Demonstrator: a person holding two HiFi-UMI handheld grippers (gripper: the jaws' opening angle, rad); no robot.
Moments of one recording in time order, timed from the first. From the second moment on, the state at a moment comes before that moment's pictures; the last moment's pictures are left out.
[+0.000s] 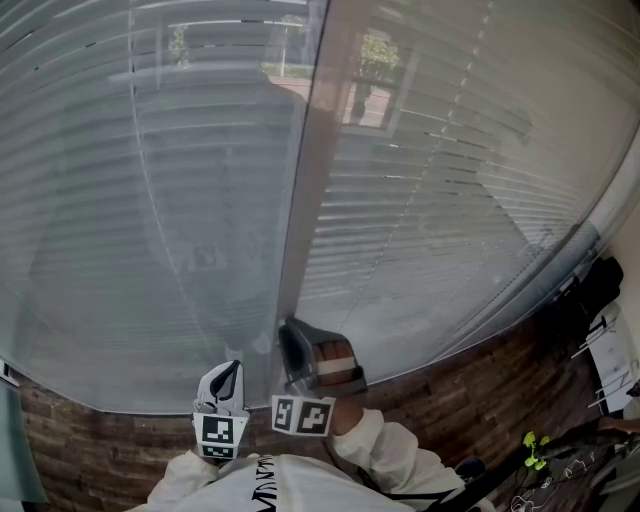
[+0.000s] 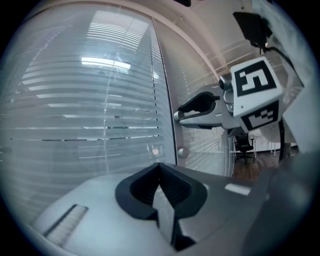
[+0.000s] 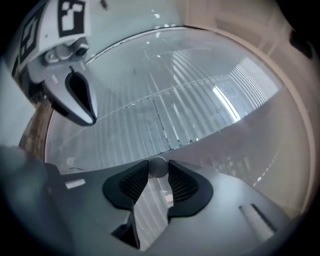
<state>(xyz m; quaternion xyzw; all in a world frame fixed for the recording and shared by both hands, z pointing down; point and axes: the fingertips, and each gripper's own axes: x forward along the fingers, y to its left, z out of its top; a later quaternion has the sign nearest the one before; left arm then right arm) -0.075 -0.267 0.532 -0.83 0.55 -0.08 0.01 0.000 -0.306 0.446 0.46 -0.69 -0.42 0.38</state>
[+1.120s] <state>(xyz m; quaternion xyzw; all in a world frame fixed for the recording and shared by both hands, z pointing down) -0.075 -0.270 0.534 -0.83 0.55 -0.08 0.01 0.025 -0.315 0.442 0.41 -0.77 0.42 -0.26</state>
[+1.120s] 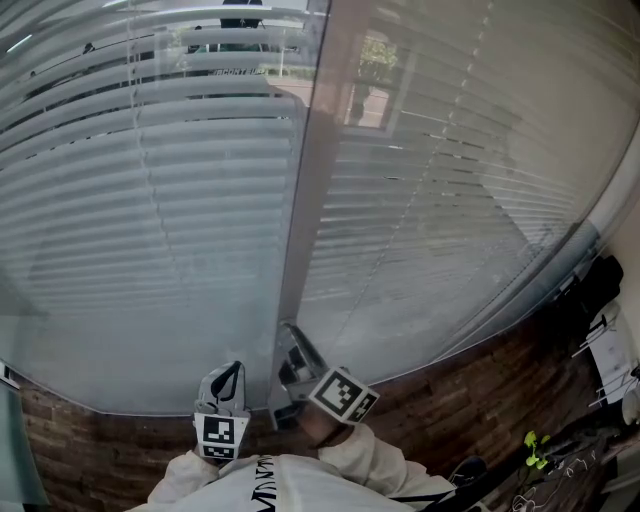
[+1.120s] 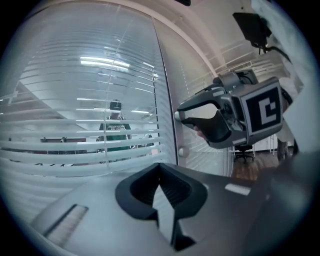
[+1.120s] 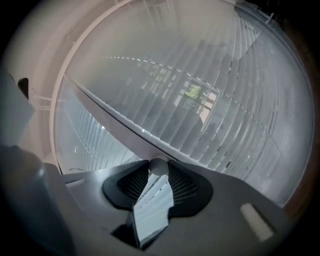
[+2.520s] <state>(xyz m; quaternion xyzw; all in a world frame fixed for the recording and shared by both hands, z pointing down) -0.074 -0.270 0.537 -0.84 0.54 -0.08 0.01 -0.002 -0.296 0.431 0.48 -0.72 -0.38 0.31</state>
